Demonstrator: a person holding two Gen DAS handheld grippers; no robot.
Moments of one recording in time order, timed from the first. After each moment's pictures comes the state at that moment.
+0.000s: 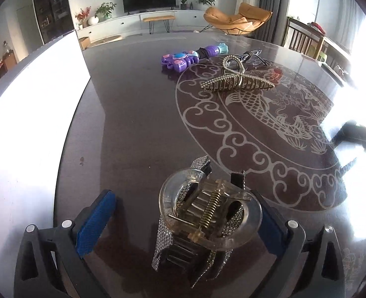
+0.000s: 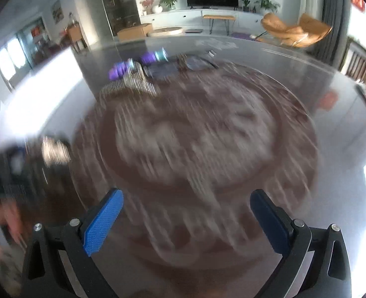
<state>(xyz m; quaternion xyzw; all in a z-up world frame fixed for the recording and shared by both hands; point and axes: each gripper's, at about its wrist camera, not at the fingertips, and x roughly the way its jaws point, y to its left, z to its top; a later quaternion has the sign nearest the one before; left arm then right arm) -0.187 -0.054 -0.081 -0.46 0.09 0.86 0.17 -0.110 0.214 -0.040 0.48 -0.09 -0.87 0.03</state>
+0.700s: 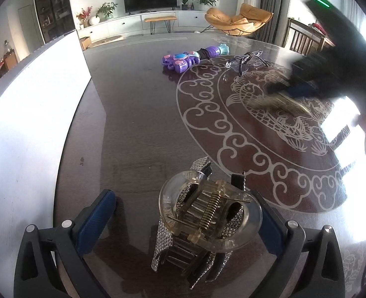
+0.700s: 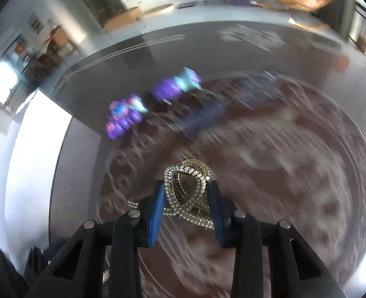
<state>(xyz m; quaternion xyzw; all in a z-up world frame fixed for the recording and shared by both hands) -0.188 -0.055 -0.082 -0.46 0.09 0.87 0.17 -0.197 0.183 -0.050 0.54 -0.17 -0.82 0.00</state>
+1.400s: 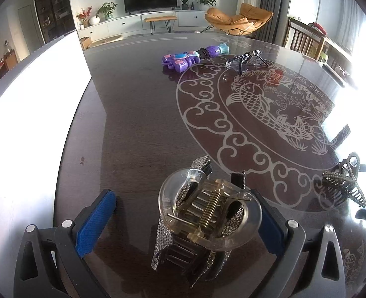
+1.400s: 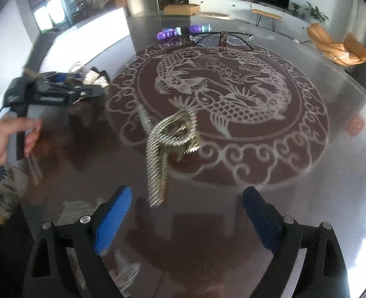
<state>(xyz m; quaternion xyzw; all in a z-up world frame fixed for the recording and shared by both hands) -0.187 -0.056 -0.081 -0.46 0.09 0.87 0.17 -0.006 0.216 -0.056 0.51 0.03 -0.85 0.14</state>
